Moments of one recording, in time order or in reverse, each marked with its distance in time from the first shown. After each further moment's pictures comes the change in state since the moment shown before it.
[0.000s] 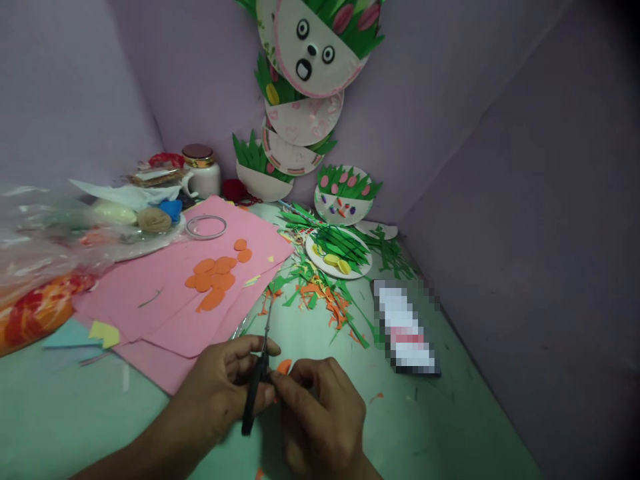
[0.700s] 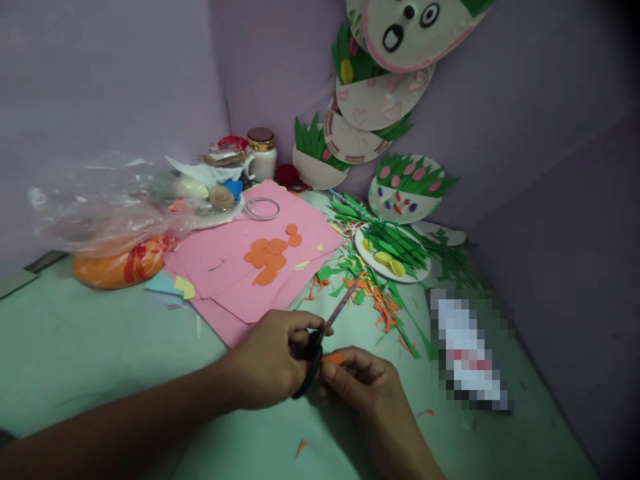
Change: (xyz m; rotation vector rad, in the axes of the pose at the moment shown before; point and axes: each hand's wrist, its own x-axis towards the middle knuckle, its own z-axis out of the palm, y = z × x) left_hand -0.004 0.011 0.003 0.133 -0.028 0.005; right_hand 0.012 0.003 -0.003 1.022 -0.368 1.331
